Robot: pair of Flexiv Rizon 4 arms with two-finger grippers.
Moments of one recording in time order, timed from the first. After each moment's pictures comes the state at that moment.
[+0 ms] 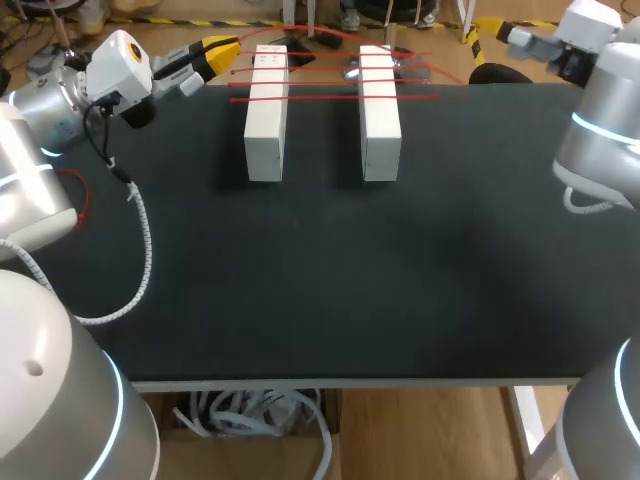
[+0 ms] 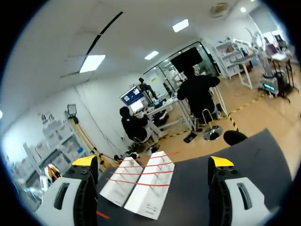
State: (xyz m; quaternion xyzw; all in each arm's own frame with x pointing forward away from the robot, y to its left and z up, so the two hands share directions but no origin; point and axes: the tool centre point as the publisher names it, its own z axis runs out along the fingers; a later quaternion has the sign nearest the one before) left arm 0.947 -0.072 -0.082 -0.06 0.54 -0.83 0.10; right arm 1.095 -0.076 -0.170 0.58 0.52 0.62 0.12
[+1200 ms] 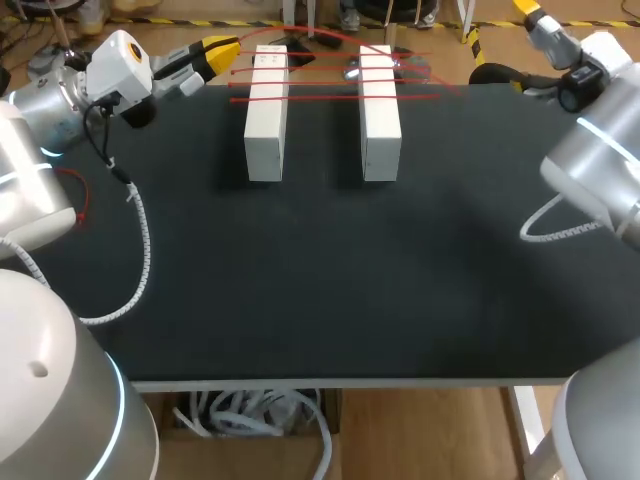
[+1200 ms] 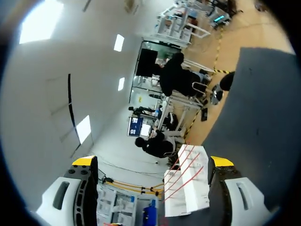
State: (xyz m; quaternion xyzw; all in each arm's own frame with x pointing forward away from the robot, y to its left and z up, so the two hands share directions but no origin) left arm 0.947 -0.072 -0.082 -0.06 0.54 -0.83 0.10; right arm 1.083 -0.082 -0.178 0.70 0.22 0.67 -0.11
